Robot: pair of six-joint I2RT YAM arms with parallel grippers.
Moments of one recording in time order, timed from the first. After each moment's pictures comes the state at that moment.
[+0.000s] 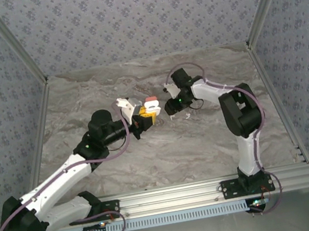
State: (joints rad) left arm -0.74 1.05 0.74 0.17 0.38 -0.14; right arm 0.42 2.00 1.40 -0.59 -0.30 -0.04
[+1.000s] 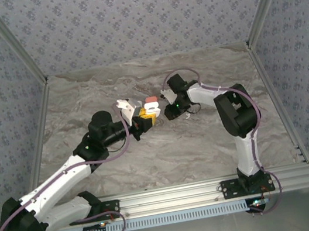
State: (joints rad) left arm -0.75 1.04 0.73 0.16 0.37 -0.14; right arm 0.46 2.01 1.36 -0.58 -0.26 -0.07
